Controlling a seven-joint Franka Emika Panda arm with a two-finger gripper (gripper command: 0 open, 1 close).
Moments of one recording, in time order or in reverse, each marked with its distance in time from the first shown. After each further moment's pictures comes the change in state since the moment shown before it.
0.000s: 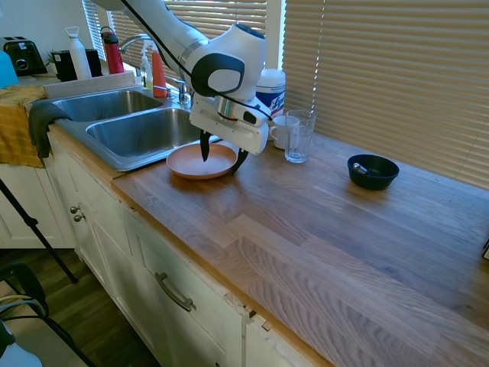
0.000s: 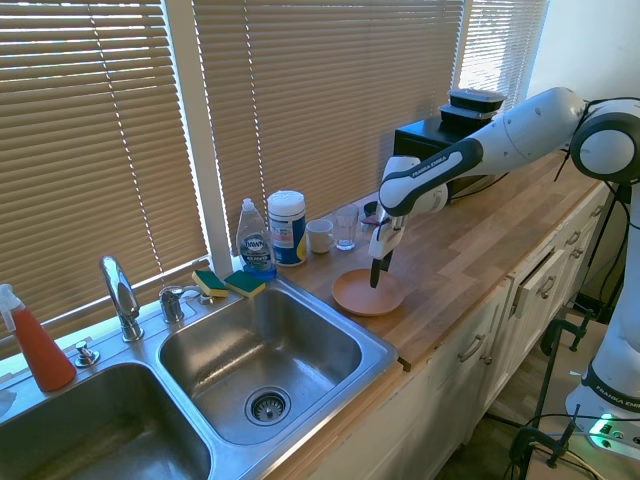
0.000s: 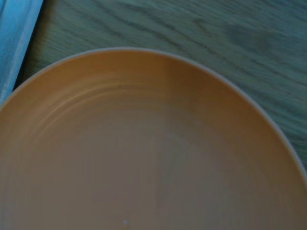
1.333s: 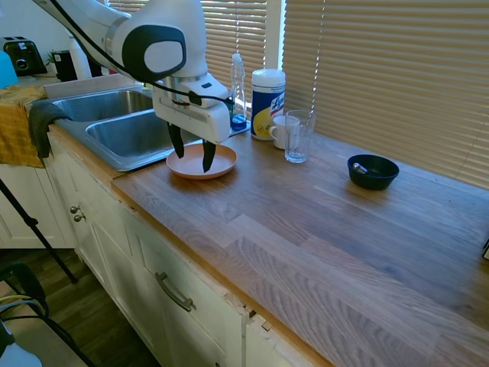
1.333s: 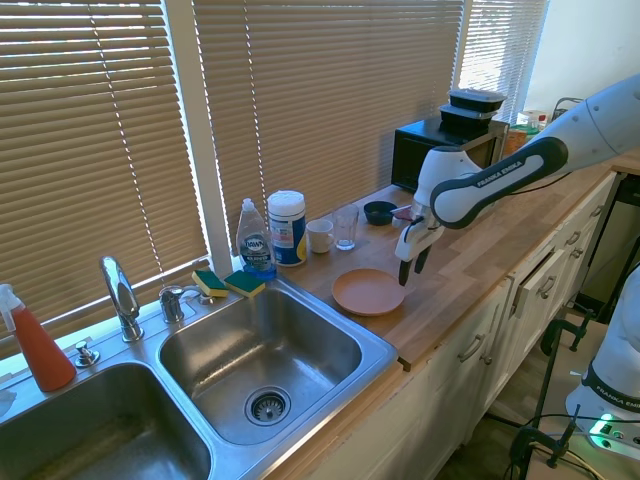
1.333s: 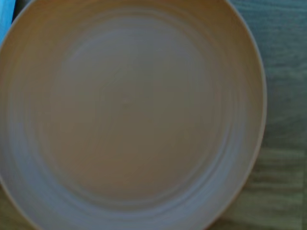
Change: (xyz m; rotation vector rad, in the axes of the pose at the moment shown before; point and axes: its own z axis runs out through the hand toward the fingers) arm -0.099 0.029 -0.045 -0.033 0.202 0.206
